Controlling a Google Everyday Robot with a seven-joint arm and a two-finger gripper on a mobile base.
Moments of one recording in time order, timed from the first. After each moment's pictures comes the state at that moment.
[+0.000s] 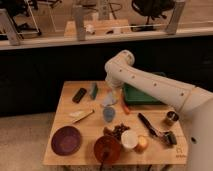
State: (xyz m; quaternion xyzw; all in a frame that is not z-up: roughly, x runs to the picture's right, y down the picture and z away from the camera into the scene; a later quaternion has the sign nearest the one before) arm 0.039 0.002 0.821 -0.19 -0.09 -0.18 0.96
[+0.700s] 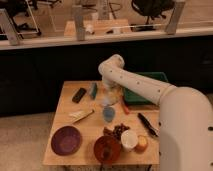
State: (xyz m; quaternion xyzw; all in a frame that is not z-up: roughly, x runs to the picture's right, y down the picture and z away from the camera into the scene) arm 0.024 0.016 0.903 -0.24 -0.08 -0.18 0.95
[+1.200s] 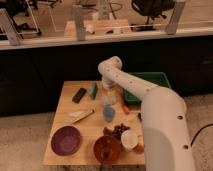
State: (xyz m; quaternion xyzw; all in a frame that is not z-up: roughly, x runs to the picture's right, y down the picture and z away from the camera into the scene) arm 0.026 0.034 0.957 -0.28 -0.08 -0.16 0.94
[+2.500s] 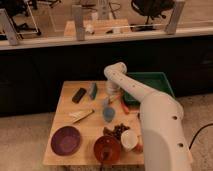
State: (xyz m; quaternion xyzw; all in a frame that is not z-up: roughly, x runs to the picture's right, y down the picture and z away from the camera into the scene) arm 0.045 0.062 0.976 -0.31 -0.10 -0.12 0.94
